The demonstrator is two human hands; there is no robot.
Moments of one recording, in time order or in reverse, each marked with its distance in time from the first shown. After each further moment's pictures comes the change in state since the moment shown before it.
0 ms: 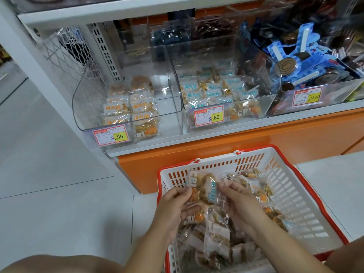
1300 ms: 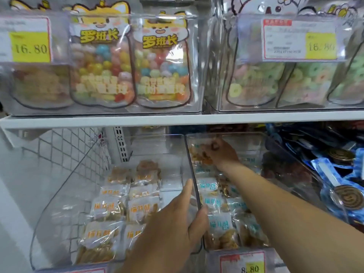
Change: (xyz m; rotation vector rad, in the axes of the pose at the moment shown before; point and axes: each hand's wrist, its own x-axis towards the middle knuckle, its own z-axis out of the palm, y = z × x) left_hand 0.054 0.225 0.053 1.198 0.074 0.784; right_hand 0.261 -0.274 0.167 -1.014 0.196 -0.608
